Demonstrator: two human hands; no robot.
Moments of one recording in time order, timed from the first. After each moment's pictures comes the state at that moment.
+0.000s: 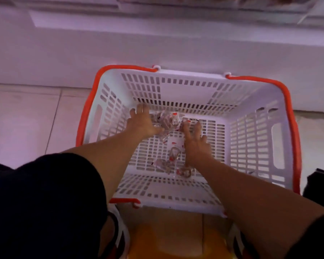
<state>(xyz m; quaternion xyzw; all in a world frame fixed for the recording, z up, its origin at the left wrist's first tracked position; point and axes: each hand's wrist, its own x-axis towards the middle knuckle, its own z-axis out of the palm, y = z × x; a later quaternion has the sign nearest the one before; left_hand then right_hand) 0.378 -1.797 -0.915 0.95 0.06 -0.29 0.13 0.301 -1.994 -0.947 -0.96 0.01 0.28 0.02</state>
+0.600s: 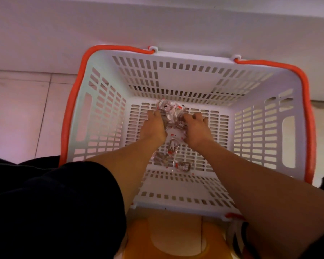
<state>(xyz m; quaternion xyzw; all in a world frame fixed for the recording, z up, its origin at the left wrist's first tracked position) 0.340 -1.849 -0.951 0.95 0.09 -0.26 0.15 0.335 -2.006 -0.953 -0.95 0.00 0.27 0.15</state>
